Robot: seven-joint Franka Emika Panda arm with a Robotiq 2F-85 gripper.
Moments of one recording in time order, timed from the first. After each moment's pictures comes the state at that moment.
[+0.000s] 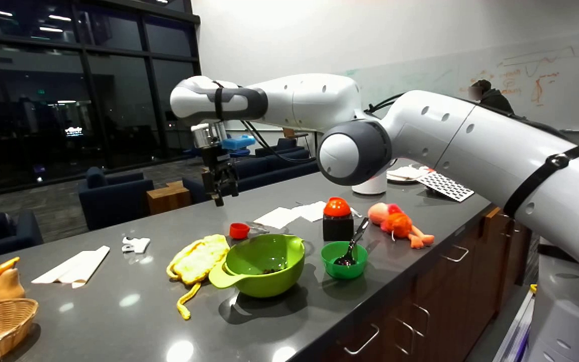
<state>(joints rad) 0.22 1.09 0.05 -0.37 -0.08 1.33 -0.38</state>
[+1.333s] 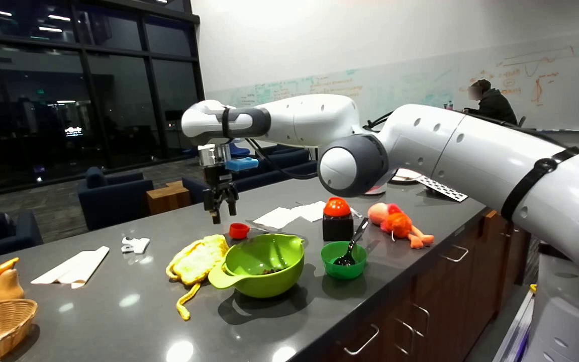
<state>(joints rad) 0.18 1.18 0.10 -0.37 -0.01 1.43 -0.38</state>
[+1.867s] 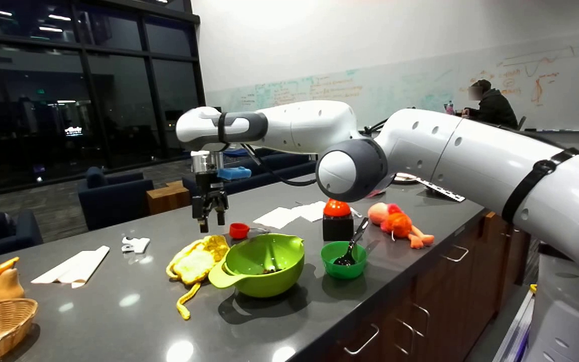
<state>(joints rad) 0.19 1.21 0.14 -0.37 0.03 1.48 -0.38</state>
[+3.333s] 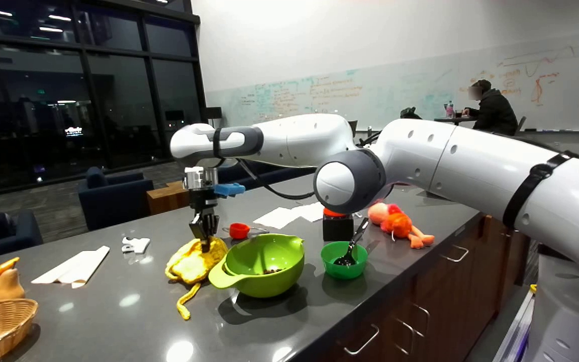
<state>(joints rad) 0.21 1.27 0.18 -0.37 0.04 1.49 -0.46</state>
